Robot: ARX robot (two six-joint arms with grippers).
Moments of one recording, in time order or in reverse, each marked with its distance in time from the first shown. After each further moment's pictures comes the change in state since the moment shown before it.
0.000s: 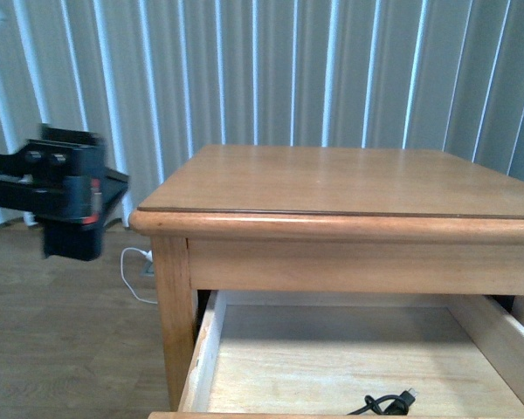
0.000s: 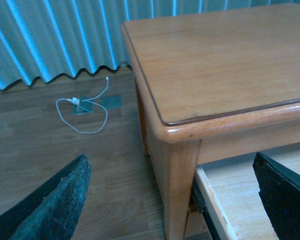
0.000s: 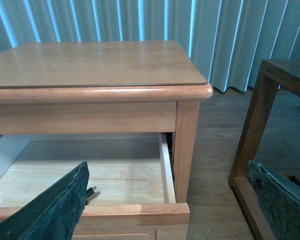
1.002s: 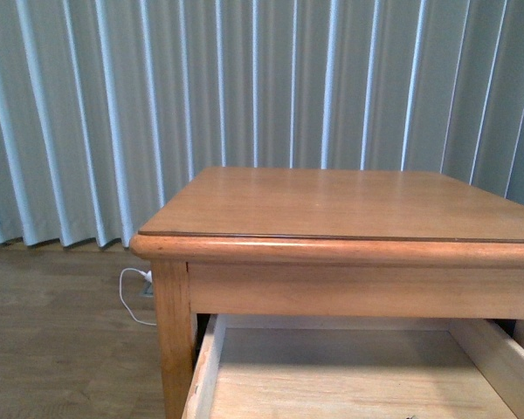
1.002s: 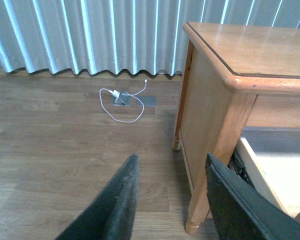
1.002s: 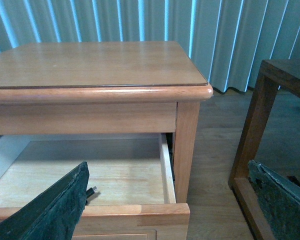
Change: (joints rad) left arm 0.269 -0.608 -0.452 -0.066 0.086 -0.089; right arm 0.000 0.000 0.000 0.000 0.000 0.000
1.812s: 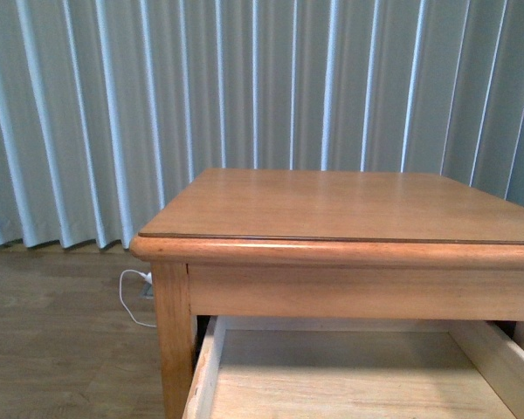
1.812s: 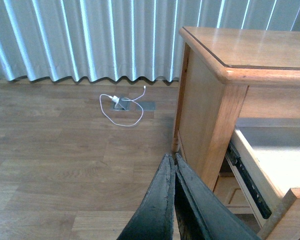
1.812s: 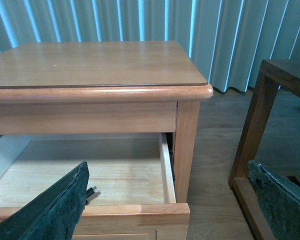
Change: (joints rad) left arm 0.000 -0.329 -0.102 -0.196 0.000 0.007; right arm 0.000 0.000 0.000 0.000 0.000 0.000
